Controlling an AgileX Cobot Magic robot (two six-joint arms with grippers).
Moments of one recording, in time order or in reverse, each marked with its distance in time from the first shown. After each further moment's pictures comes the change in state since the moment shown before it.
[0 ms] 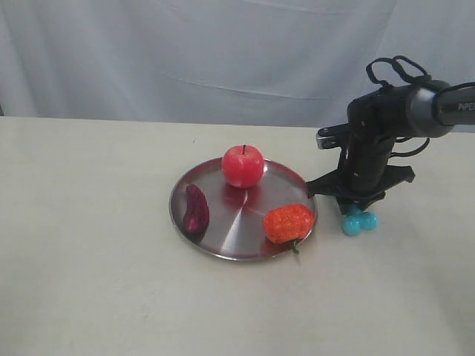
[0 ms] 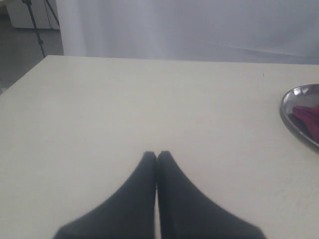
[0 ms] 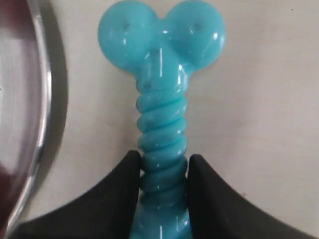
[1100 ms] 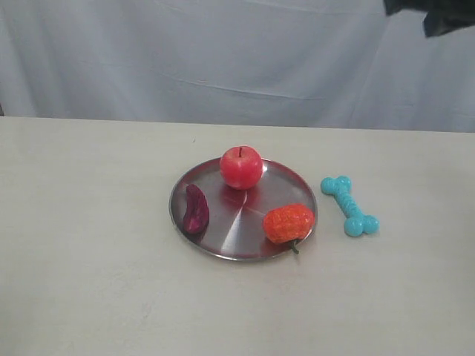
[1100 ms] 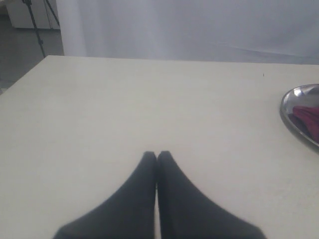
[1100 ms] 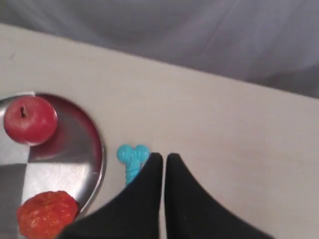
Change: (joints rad) left arm 0.000 0.000 0.000 0.000 0.000 0.000; right arm 0.000 -0.688 -0.073 0.002 0.174 -0.123
